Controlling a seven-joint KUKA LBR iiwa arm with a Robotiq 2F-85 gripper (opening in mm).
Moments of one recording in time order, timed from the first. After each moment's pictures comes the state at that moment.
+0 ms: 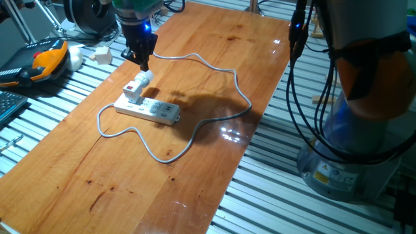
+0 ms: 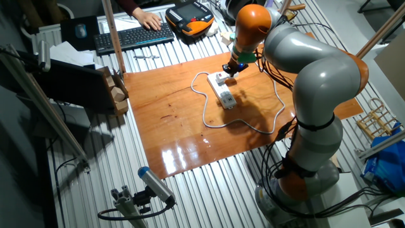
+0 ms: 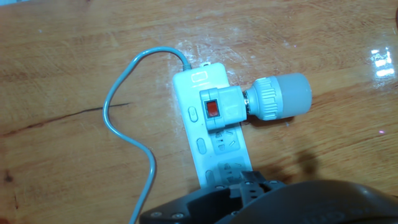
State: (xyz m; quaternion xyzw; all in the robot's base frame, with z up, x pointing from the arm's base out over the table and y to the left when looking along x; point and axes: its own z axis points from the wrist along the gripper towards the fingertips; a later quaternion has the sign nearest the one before) arm 0.588 0.034 0.197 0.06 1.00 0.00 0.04
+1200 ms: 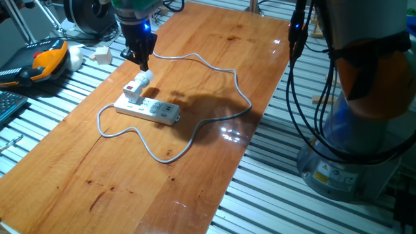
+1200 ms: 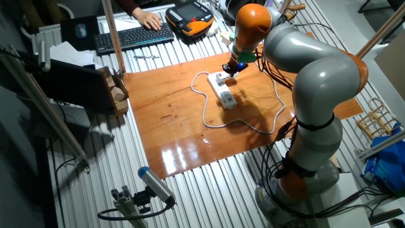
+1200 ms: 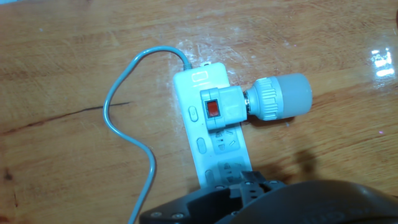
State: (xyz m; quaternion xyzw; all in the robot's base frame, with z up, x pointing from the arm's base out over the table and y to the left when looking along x) arm 0.589 0.034 0.196 0.05 1.00 0.00 0.03
